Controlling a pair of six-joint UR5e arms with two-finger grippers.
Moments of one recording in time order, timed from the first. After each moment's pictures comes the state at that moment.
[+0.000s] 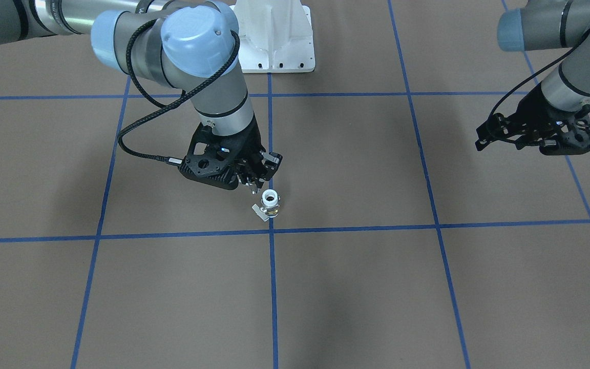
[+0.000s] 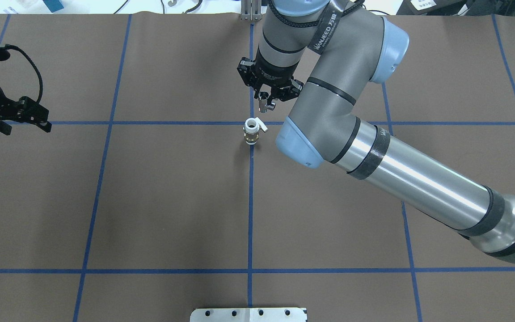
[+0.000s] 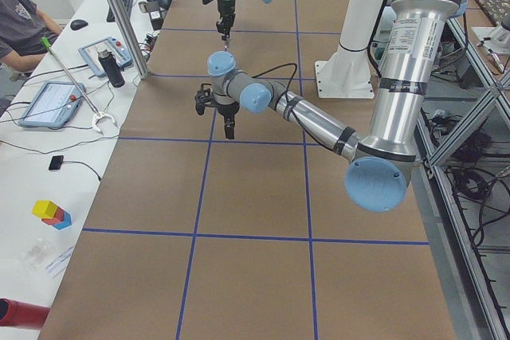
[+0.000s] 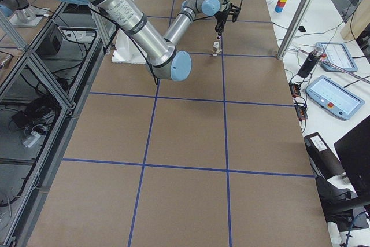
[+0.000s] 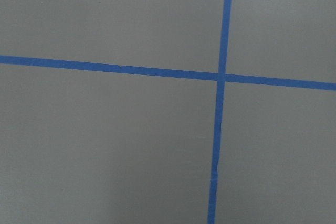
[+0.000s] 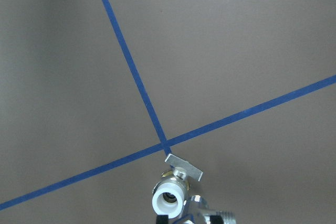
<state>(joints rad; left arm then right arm) -1.07 -1.71 -1.90 -1.61 -2.30 -0.73 0.73 -0.65 1.52 -1.62 2.02 1.47</state>
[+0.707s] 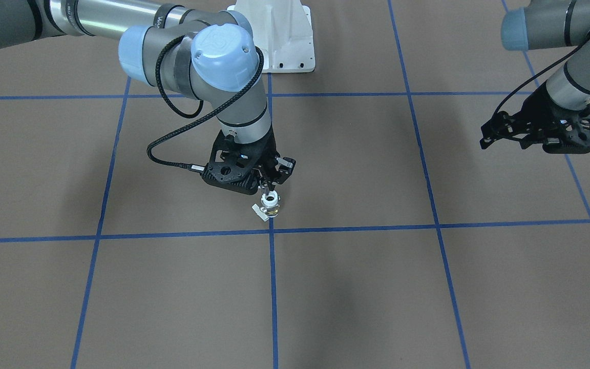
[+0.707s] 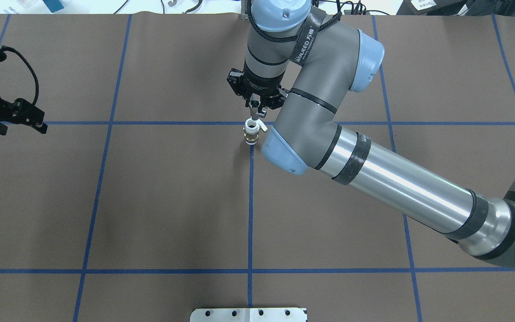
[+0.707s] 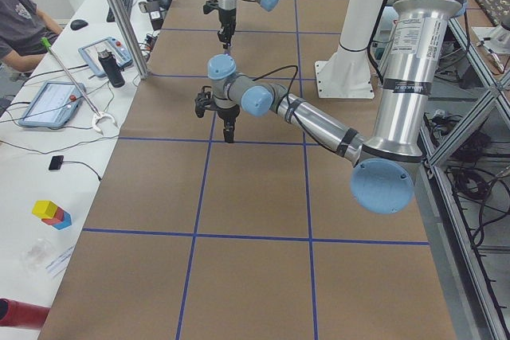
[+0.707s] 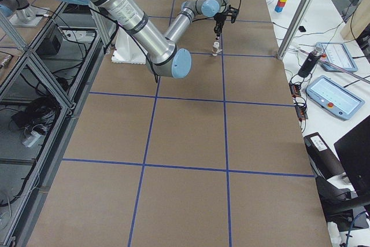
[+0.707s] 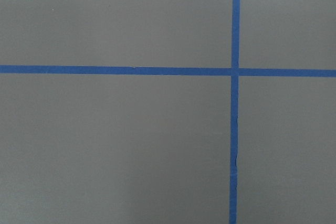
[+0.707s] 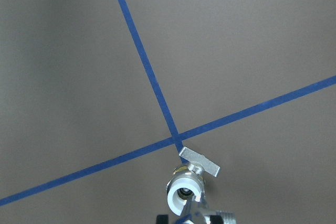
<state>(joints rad) -1.07 -1.71 -1.91 -1.61 -2.29 -0.71 0.70 -0.62 1.44 -1.58 2.01 1.47</state>
